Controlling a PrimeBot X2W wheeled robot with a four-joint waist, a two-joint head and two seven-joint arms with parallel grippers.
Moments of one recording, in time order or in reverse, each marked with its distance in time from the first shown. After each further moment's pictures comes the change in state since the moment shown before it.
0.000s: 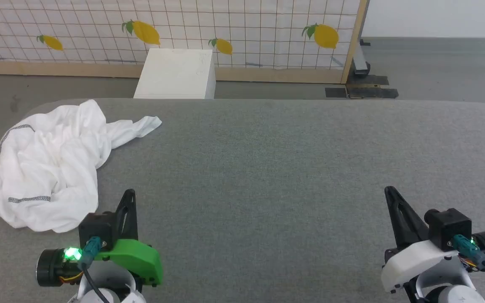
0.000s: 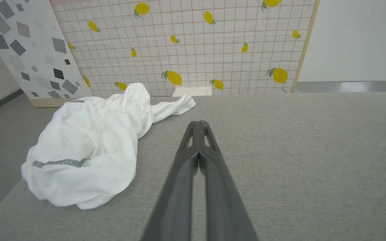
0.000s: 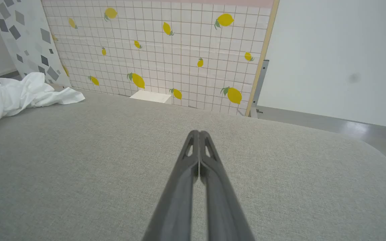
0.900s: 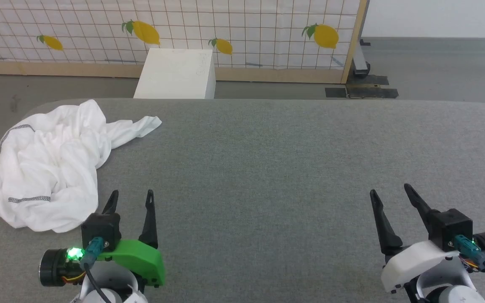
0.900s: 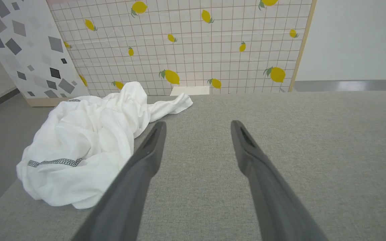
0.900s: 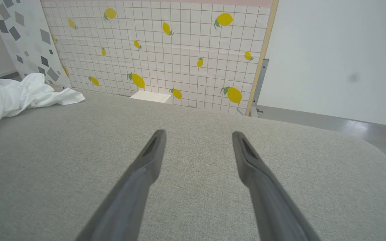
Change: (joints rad) left arm 0.000 0.000 -0.009 0.005 -0.005 0.000 -0.002; right arm 0.001 0.000 -0.002 0.001 0.005 0.000 0.000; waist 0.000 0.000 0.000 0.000
